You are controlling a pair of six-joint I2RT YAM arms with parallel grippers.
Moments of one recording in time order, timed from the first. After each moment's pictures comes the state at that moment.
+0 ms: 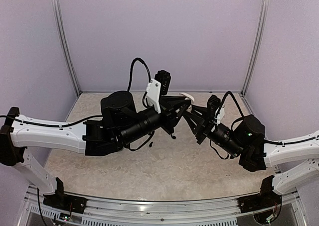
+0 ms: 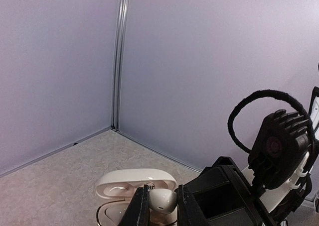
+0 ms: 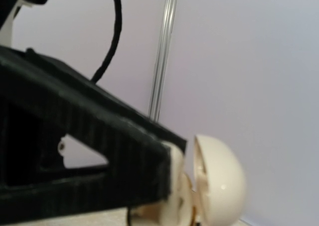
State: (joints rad) left arm -1.26 1.54 1.15 0.50 -0.28 -0.10; right arm 1.11 1.17 0.54 0.93 0.16 -0.22
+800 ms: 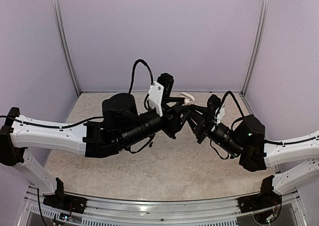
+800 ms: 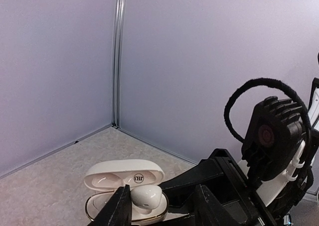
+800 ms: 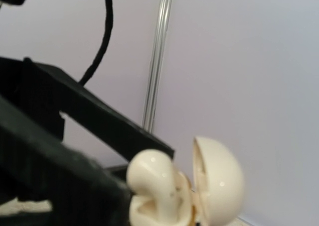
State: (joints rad) left arm -1.27 1.54 1.15 0.48 -0.30 -0.07; right arm 1.11 1.17 0.54 0.92 0.18 -0.22
